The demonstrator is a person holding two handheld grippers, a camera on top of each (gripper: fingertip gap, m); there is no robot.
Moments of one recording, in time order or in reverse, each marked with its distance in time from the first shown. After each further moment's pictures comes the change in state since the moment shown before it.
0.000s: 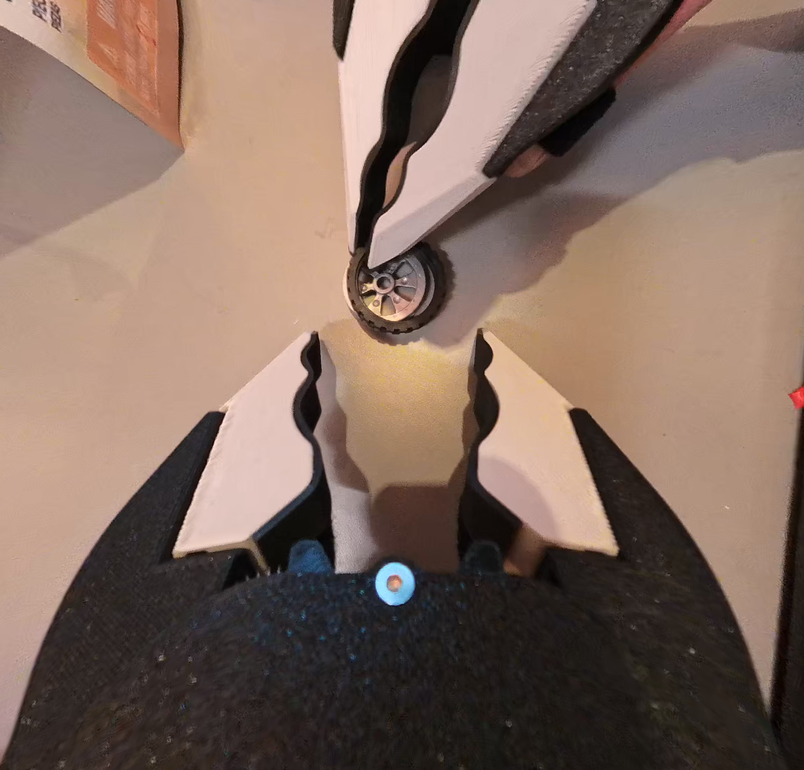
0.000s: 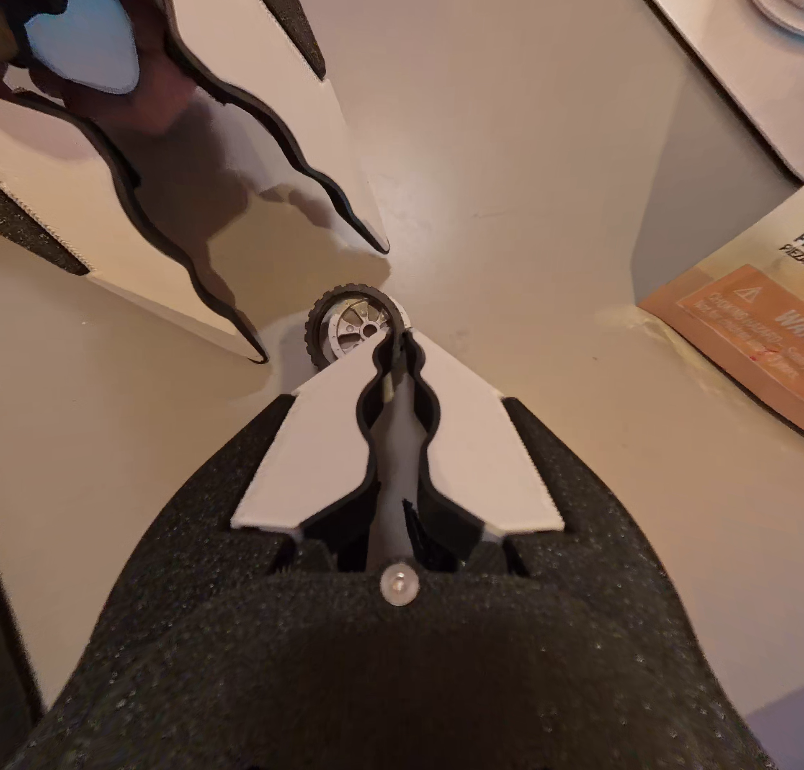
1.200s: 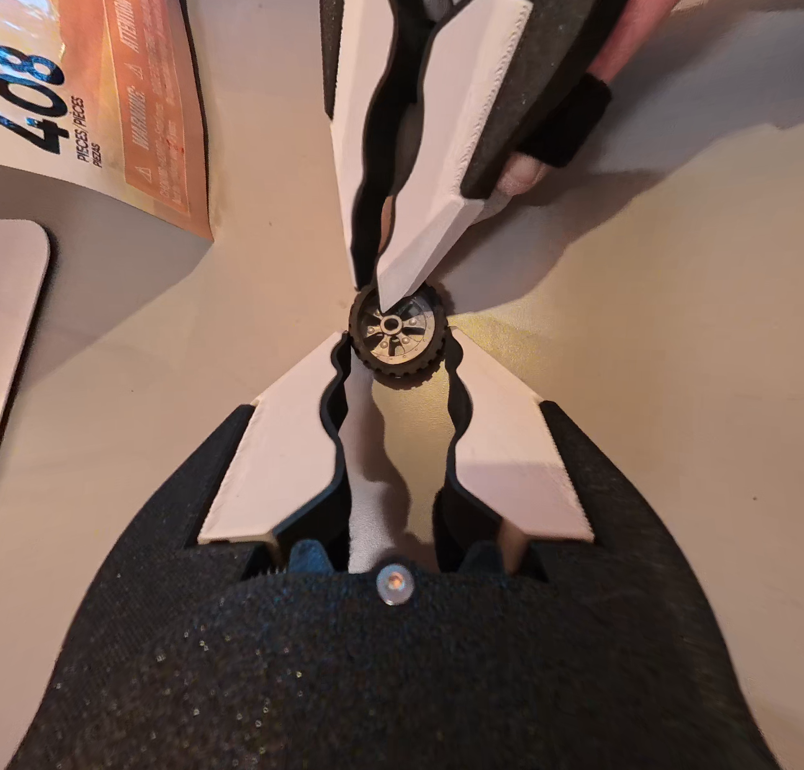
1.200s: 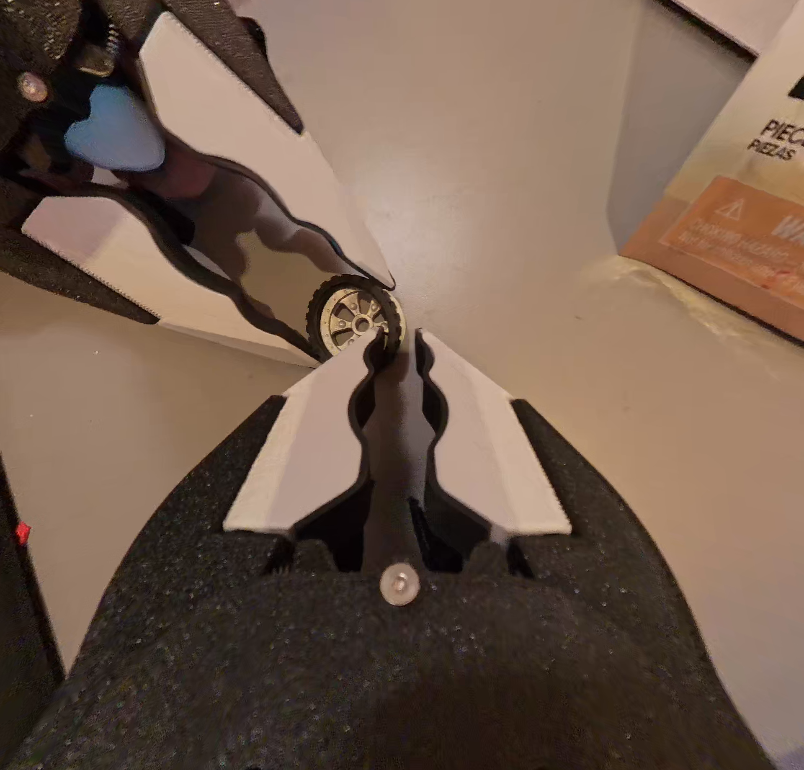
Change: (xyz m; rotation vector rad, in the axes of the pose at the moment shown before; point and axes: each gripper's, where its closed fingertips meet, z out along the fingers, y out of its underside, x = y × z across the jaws) left arm -0.011 -0.024 0.021 0.037 -0.060 0.154; right arm 0.014 0.007 -0.003 0.066 -0.063 0.192
